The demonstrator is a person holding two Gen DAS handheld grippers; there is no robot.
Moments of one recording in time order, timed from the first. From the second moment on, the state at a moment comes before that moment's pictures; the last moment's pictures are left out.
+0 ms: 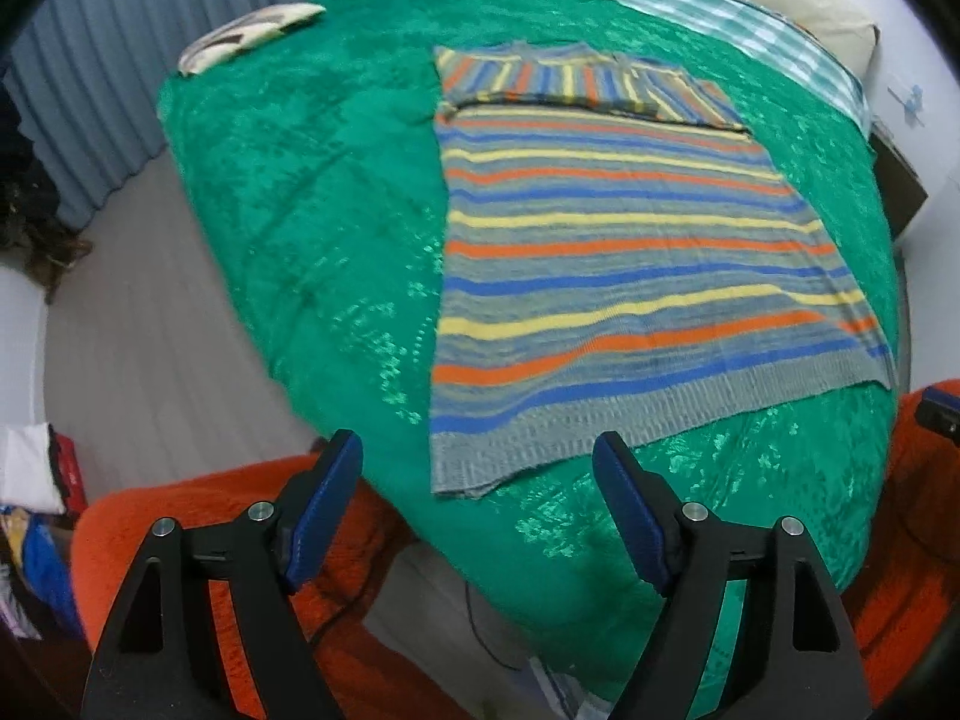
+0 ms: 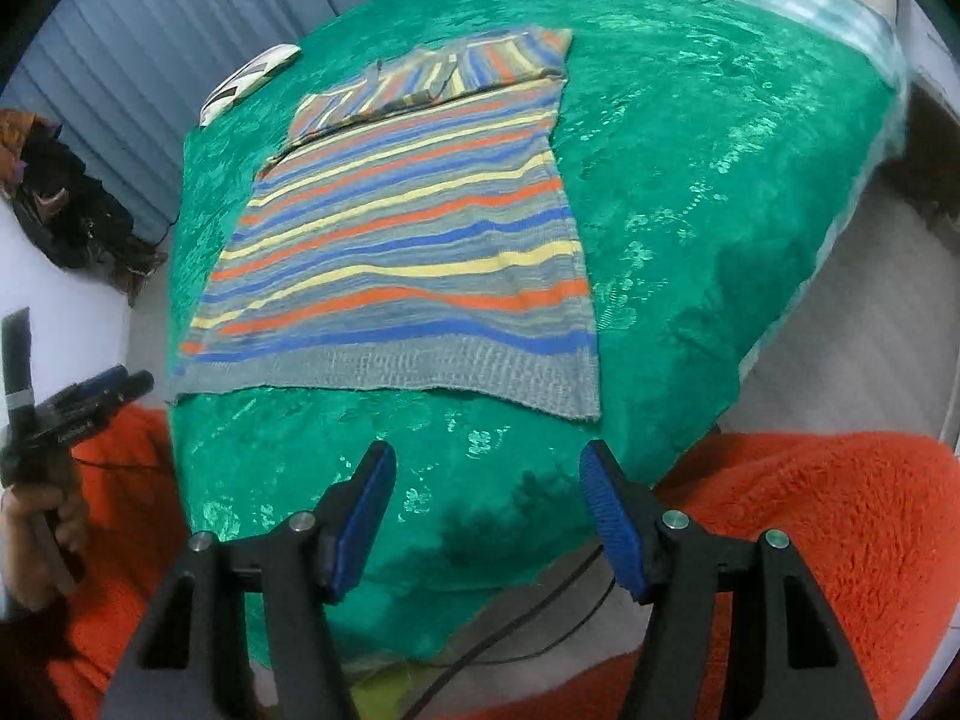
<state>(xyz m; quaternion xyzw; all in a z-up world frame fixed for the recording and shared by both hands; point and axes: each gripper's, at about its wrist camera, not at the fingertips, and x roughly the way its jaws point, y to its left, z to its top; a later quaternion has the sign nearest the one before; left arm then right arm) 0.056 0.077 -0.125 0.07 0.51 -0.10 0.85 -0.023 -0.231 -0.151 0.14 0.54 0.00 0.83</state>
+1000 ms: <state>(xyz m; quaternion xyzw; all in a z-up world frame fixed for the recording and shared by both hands) 0.108 0.086 -0.190 0.03 0.59 -0.13 0.80 0.044 -0.278 -0.203 0.18 0.57 0.06 0.80</state>
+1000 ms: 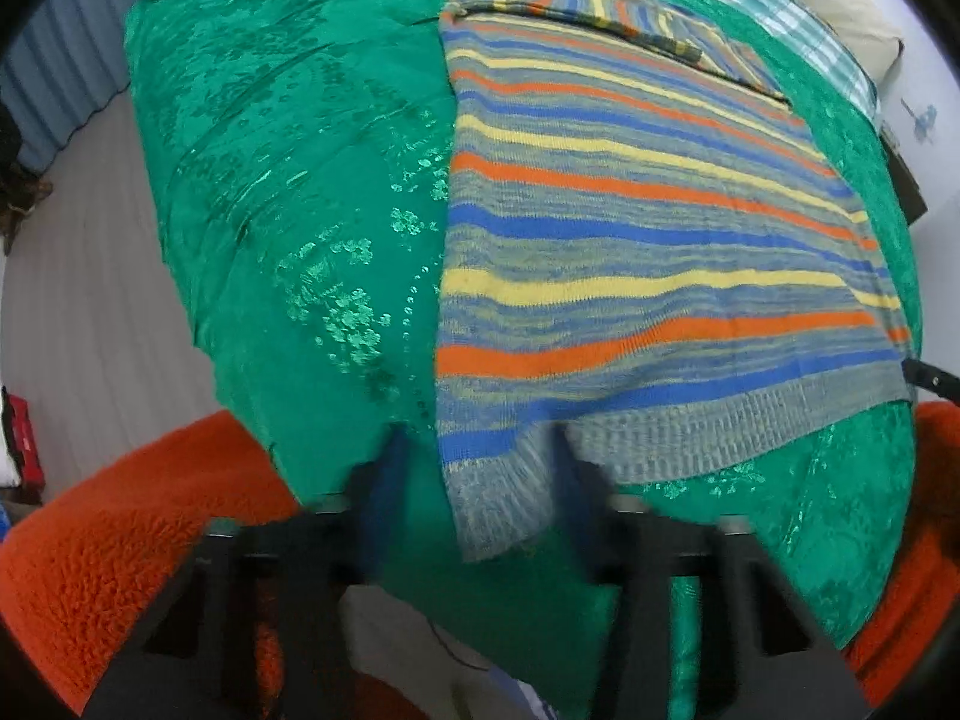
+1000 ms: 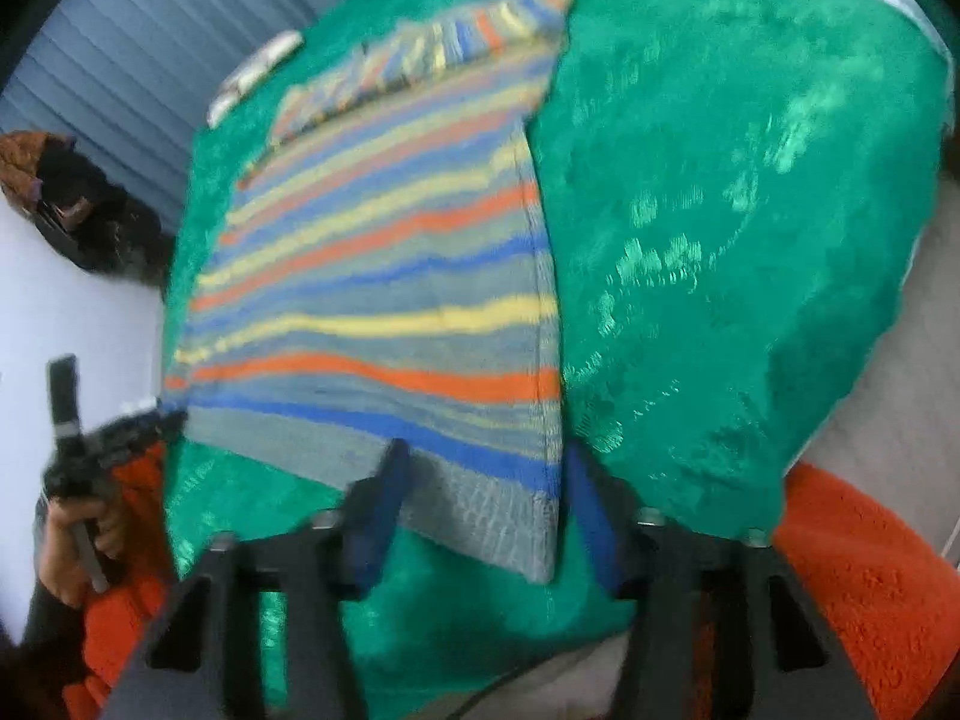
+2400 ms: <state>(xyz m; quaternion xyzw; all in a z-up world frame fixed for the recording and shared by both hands) 0.568 0.045 -0.174 -0.16 0.52 -0.13 0.83 0.430 -0.447 -0.226 0.46 0.40 0.04 0.79</state>
